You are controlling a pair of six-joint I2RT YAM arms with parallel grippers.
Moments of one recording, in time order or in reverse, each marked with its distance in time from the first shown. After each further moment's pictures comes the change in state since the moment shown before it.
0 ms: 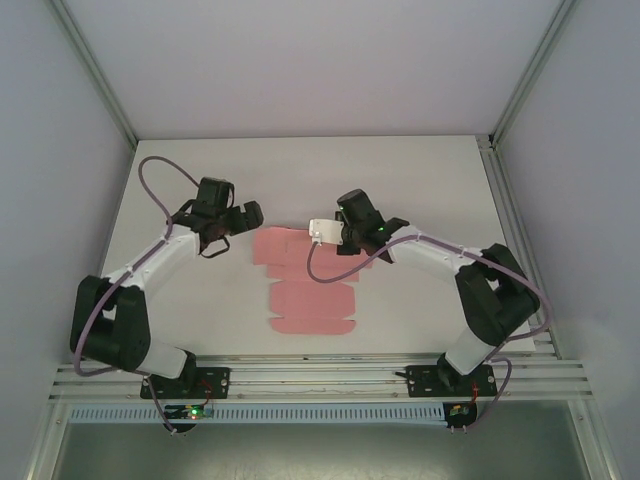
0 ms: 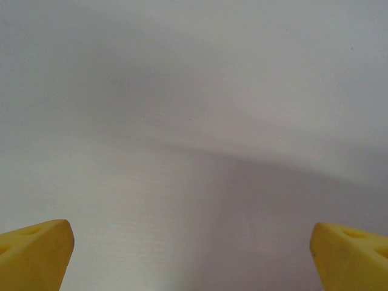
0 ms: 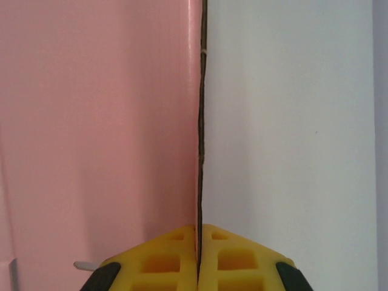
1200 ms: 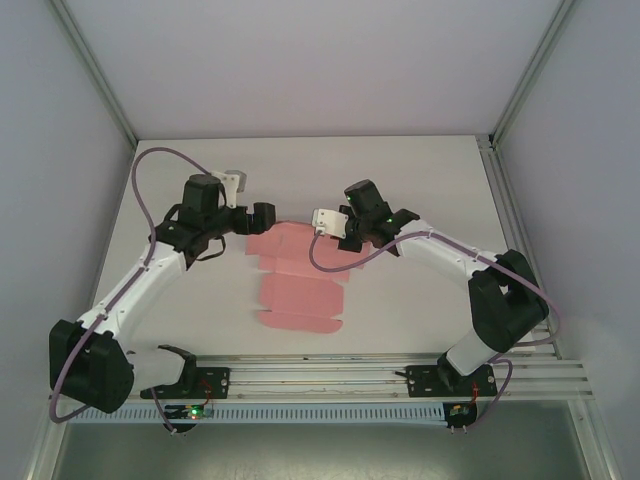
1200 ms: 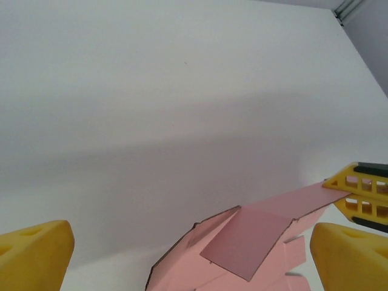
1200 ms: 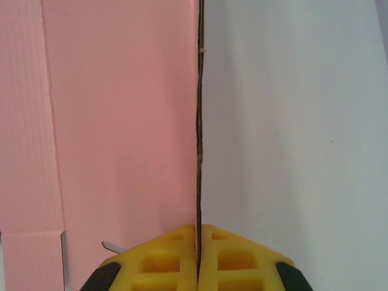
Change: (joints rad) left arm -0.053 -0.238 -0.018 0.030 0.182 0.261; right arm -0.026 -0.030 0.063 -0.119 -0.136 0.113
